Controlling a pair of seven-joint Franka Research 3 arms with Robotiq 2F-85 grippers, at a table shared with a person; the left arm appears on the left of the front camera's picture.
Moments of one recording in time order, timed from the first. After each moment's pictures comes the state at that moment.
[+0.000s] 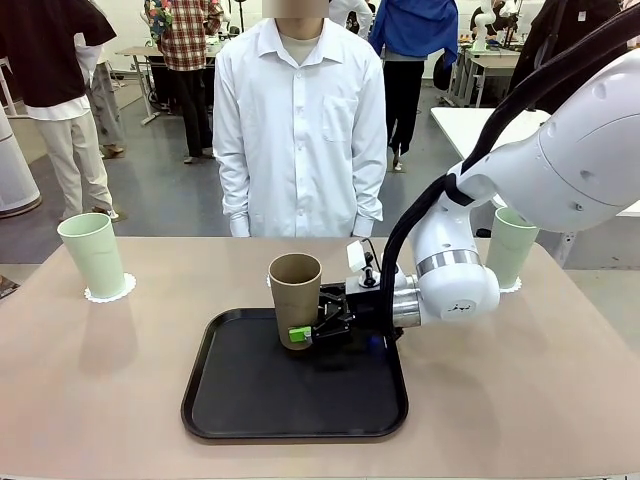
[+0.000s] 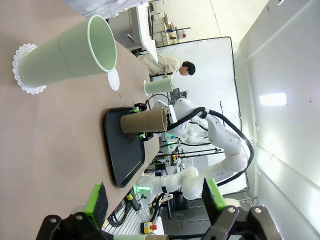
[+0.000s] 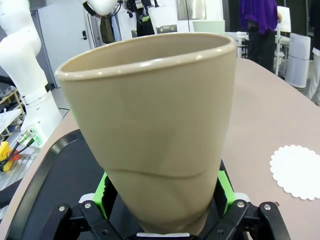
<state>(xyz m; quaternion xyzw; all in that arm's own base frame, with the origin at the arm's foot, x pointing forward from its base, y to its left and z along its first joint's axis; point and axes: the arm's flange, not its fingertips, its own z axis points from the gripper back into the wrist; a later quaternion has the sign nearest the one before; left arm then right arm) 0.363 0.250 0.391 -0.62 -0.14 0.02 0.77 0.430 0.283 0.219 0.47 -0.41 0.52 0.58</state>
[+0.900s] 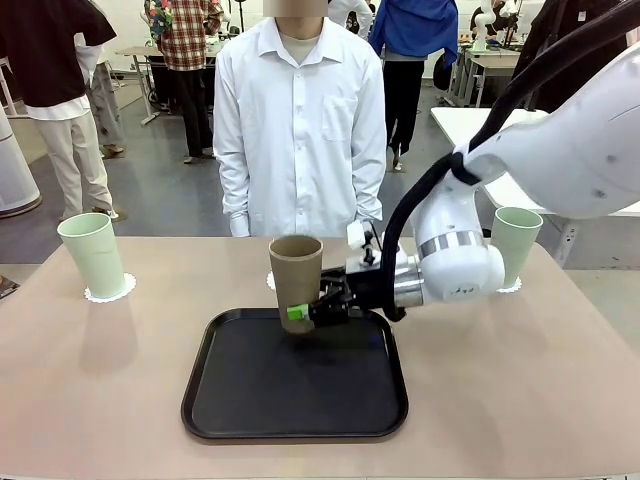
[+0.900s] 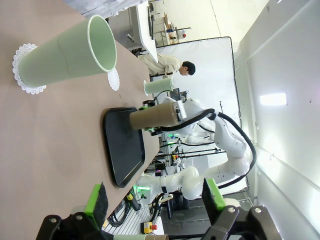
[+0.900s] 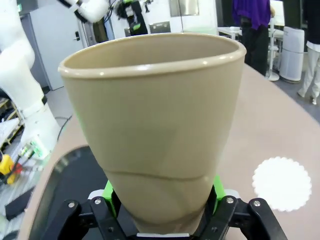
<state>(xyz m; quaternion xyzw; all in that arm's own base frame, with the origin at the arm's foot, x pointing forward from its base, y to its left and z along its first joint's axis) 0.363 0.250 0.391 -0.62 -0.14 0.02 0.77 0.440 0.280 0.275 0.46 -0.41 0.50 0.60</state>
